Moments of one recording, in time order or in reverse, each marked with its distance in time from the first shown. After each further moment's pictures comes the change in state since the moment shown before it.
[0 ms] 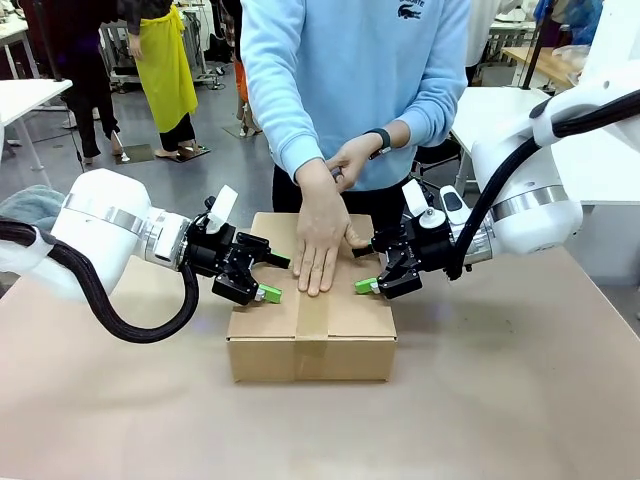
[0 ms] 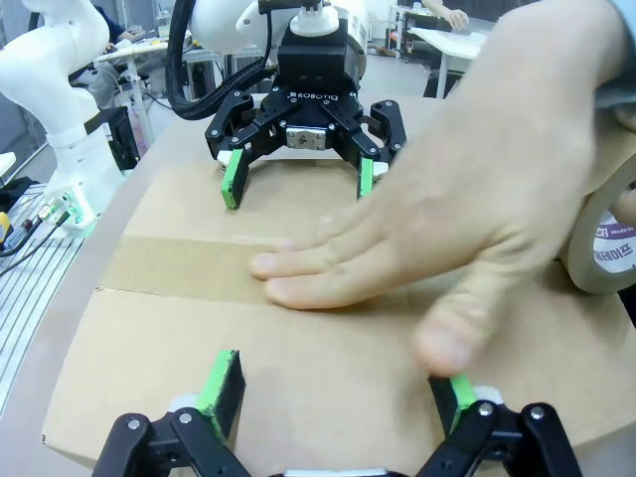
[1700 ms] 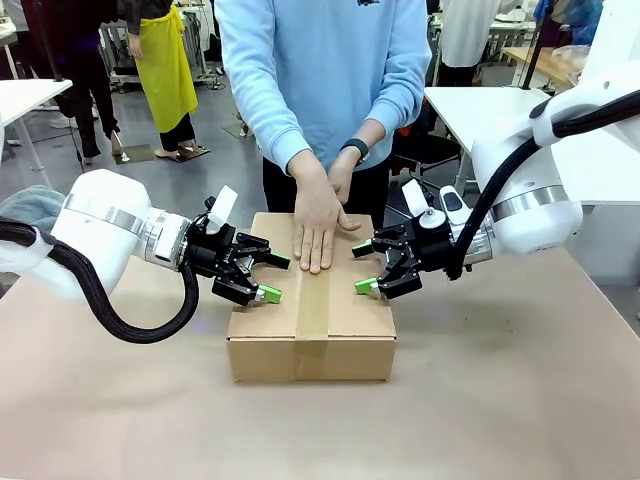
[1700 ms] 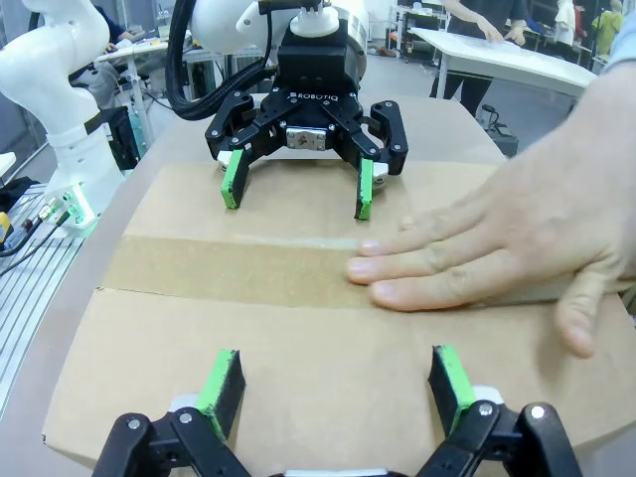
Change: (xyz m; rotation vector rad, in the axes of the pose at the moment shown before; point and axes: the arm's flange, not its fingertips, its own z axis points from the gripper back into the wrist) left arm 0.000 0.000 0.000 0.000 0.000 0.001; right arm 0.000 0.000 0.000 0.000 0.000 0.000
